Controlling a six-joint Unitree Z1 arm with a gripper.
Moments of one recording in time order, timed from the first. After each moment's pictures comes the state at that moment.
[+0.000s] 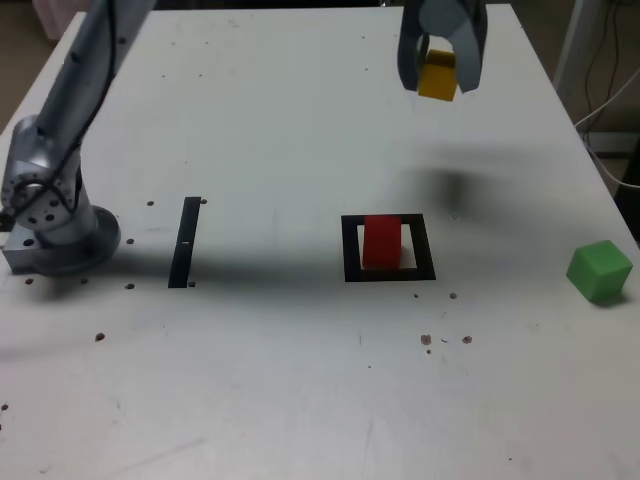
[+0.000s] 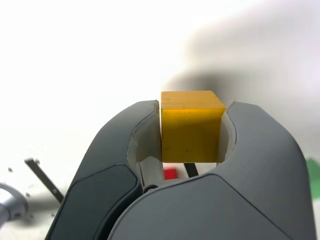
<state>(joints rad) 0.19 2.18 -2.22 1.59 0.12 0.47</state>
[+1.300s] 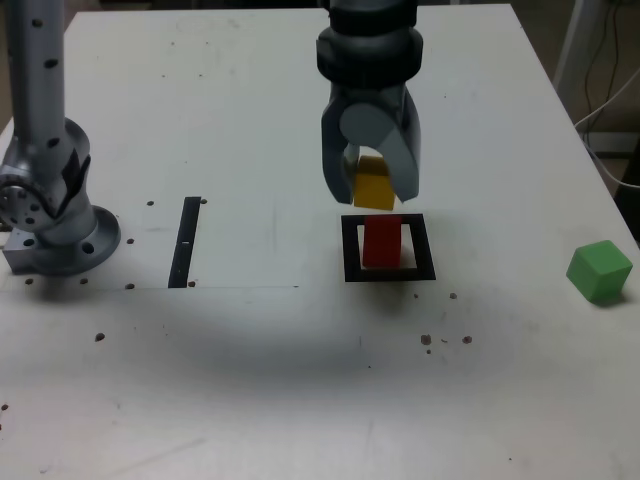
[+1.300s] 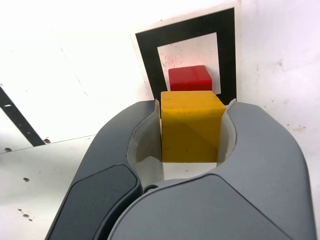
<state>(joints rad) -0.08 1.86 -1.48 1.17 0.00 0.09</state>
